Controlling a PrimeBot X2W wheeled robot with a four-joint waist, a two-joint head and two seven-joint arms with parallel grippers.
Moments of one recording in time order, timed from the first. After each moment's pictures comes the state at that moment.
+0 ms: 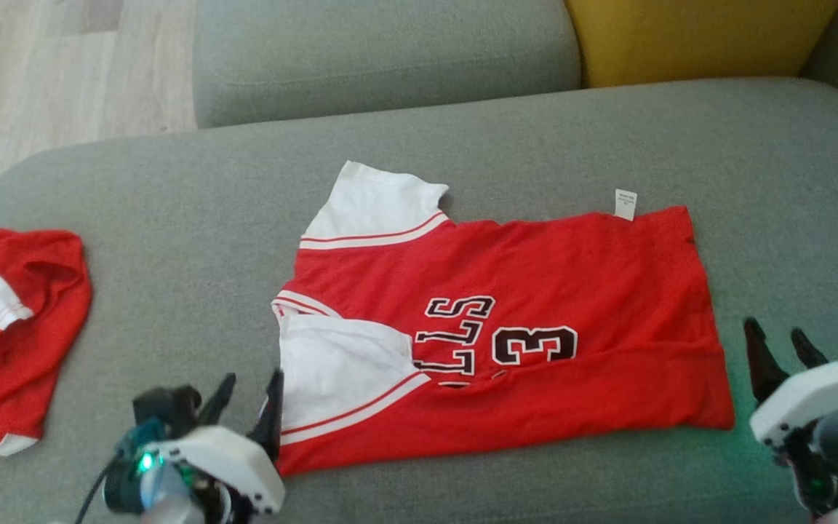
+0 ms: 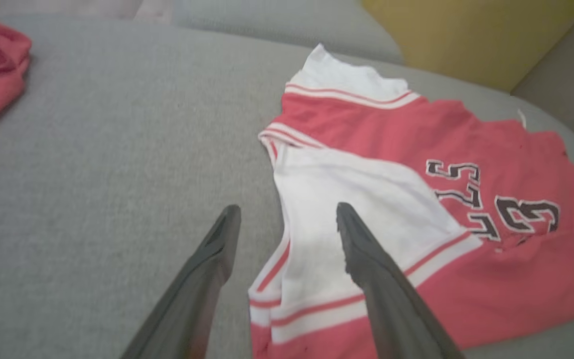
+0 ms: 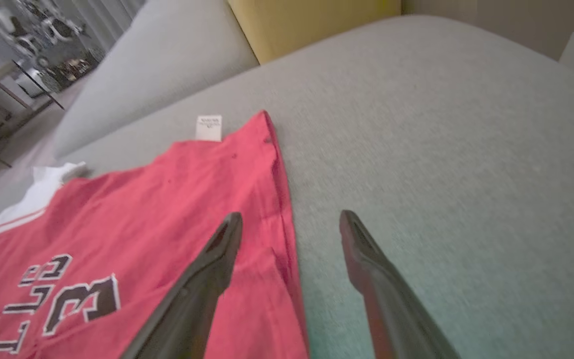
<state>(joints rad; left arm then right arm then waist) -0.12 0.32 -0.64 0.40 -0.75 0.18 -0.21 -0.12 -0.19 -0.14 0.44 0.42 0.13 0.22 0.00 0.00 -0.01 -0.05</state>
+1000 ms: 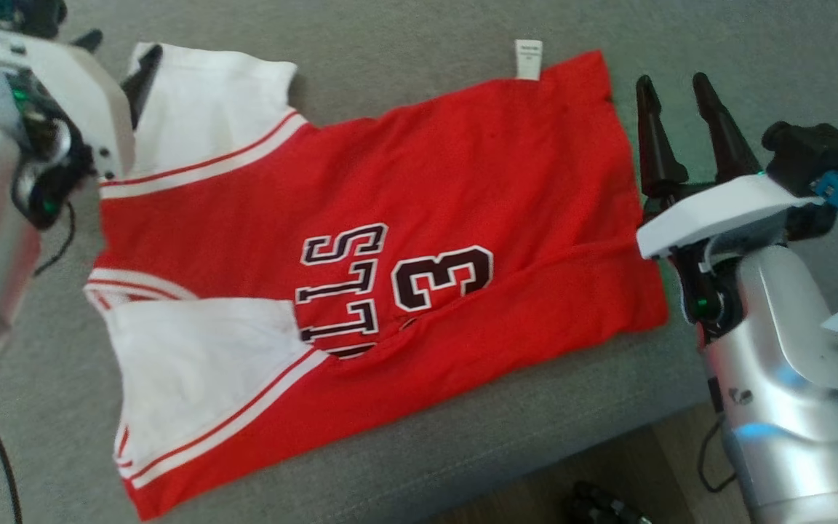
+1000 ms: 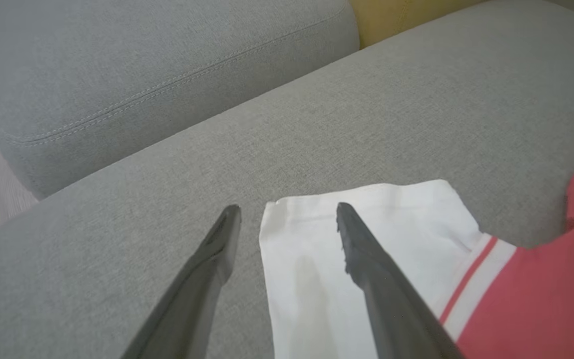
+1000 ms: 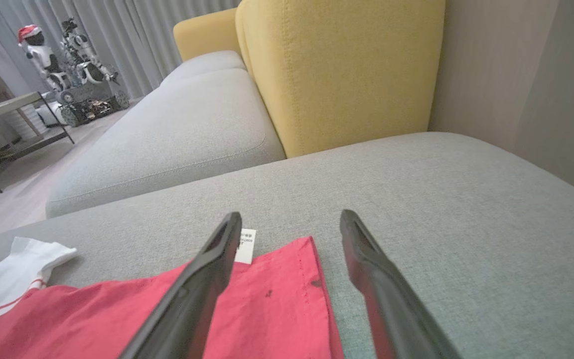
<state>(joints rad) -1.01 0.46 -0.71 0.78 -0.66 -0.12 0.19 -0.55 -0.07 0.10 0.45 0.31 0.13 -0.07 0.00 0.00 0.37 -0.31</state>
